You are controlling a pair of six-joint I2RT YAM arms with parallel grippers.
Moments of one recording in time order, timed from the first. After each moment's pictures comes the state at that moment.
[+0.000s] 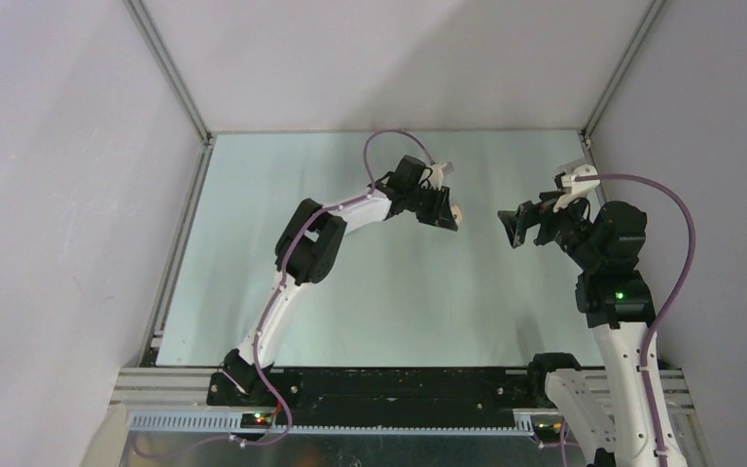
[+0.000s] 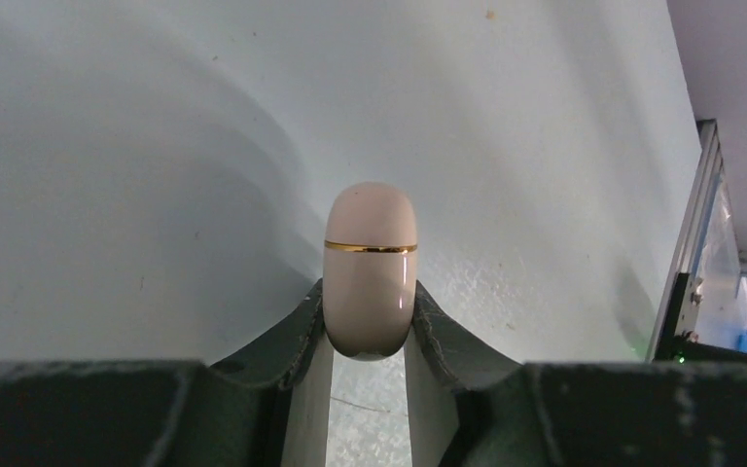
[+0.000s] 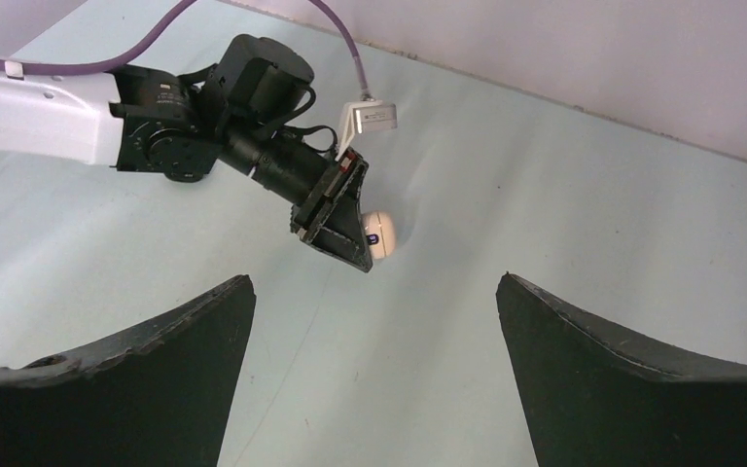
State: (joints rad) left arm -0.66 2.48 1.91 -0.12 0.67 -0.38; right arm 0.02 0.71 0.93 -0.37 -0.43 -0.09
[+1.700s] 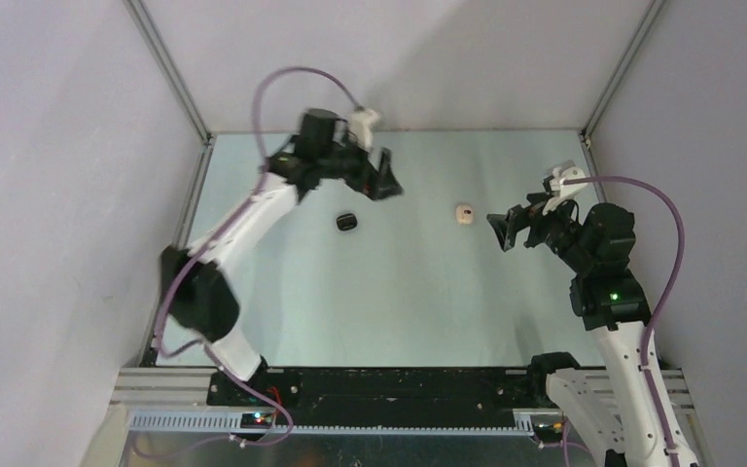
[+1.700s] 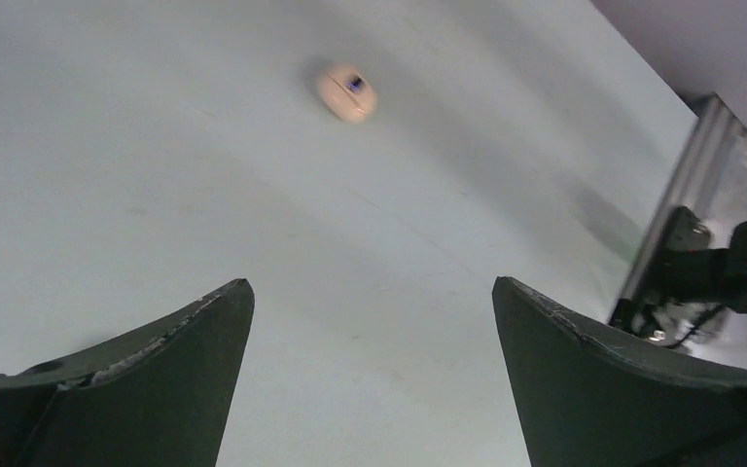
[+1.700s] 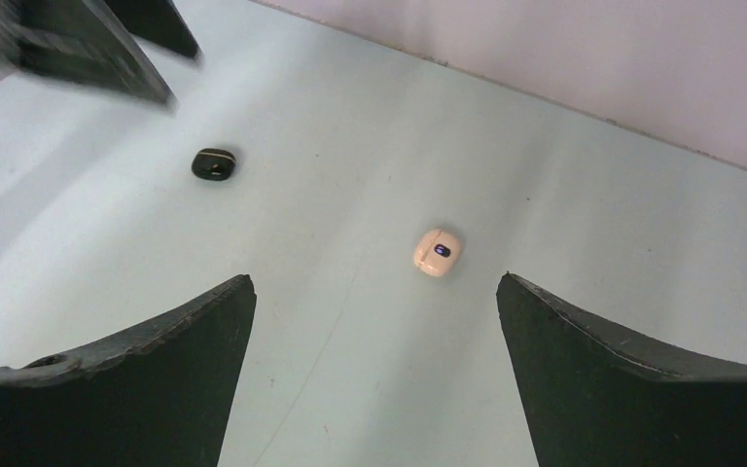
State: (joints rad) left arm -0.51 1.77 1.56 -0.42 0.59 -0.10; right arm 0.10 0.71 0.90 -0.33 -0.39 -0.08
